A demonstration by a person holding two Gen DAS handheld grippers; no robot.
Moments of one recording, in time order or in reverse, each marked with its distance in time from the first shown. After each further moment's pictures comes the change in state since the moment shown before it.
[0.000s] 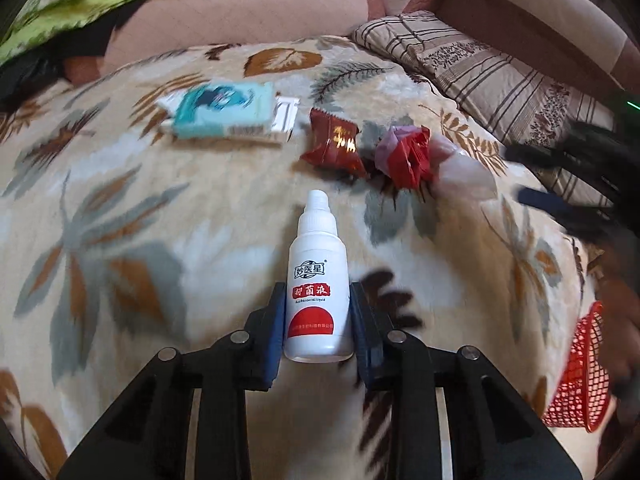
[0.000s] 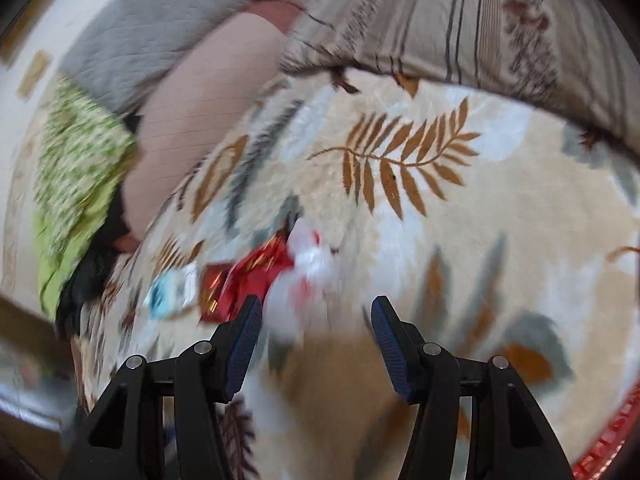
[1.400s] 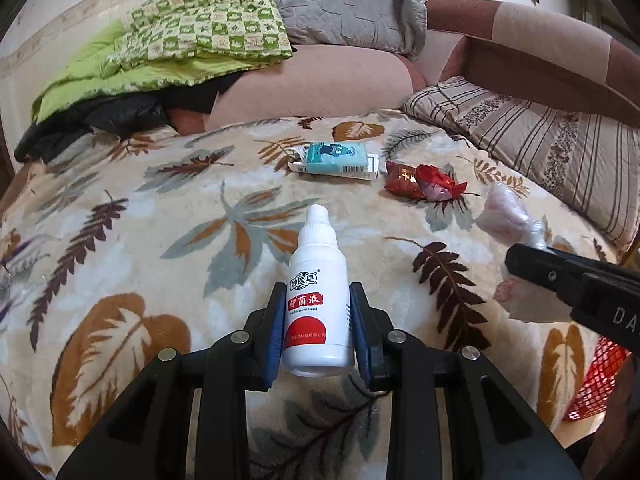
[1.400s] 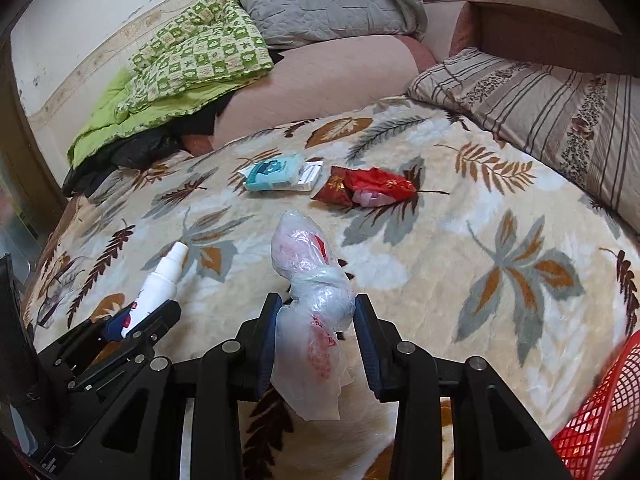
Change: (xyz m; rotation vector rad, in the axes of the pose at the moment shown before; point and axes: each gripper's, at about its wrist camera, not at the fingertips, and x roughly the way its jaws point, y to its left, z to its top) left arm -0.092 0.027 -0.077 0.013 -0.315 0.242; right arm -0.066 0.092 -0.185 -0.513 -0.155 -0.006
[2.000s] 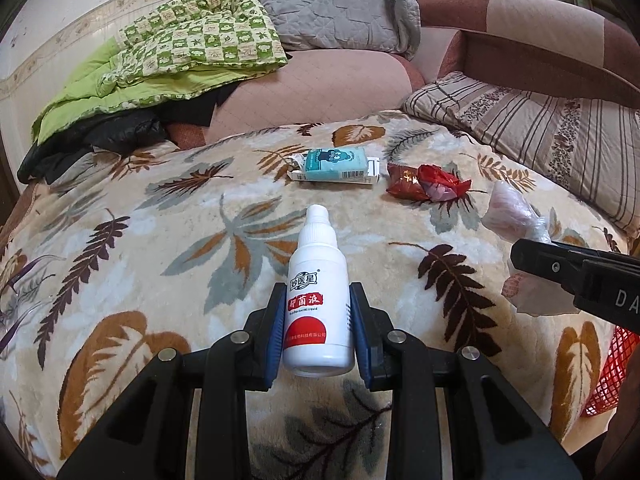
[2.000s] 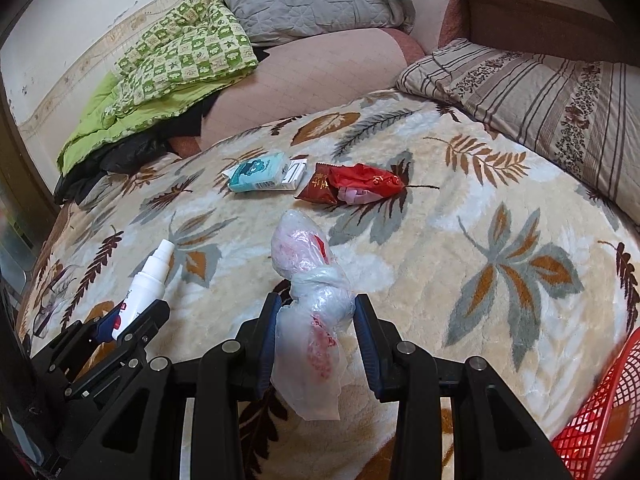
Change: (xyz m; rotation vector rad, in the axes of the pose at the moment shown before) left arm 0.004 -0.009 0.002 0.047 -0.020 0.032; right arm 0.008 -0.009 0.004 0.029 0.015 -0.017
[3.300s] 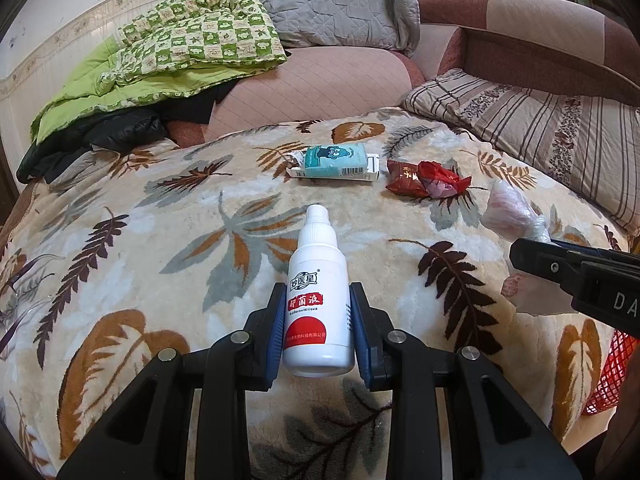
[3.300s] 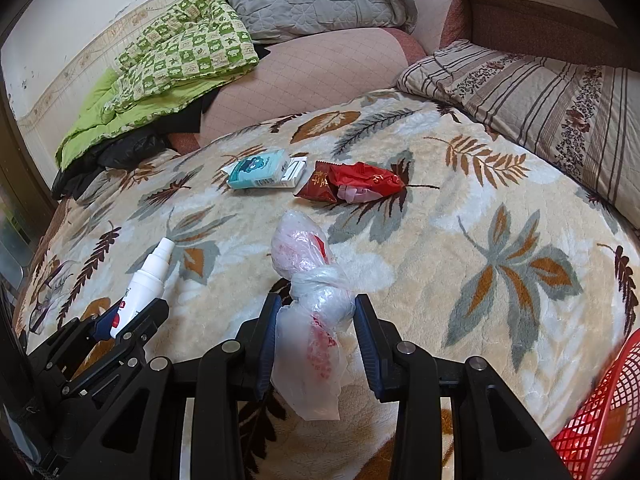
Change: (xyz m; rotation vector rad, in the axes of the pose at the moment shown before) left arm 0.004 0.002 -0.001 0.002 0.003 0.000; right arm 0.001 0.001 -0.001 -0.003 0.003 -0.004
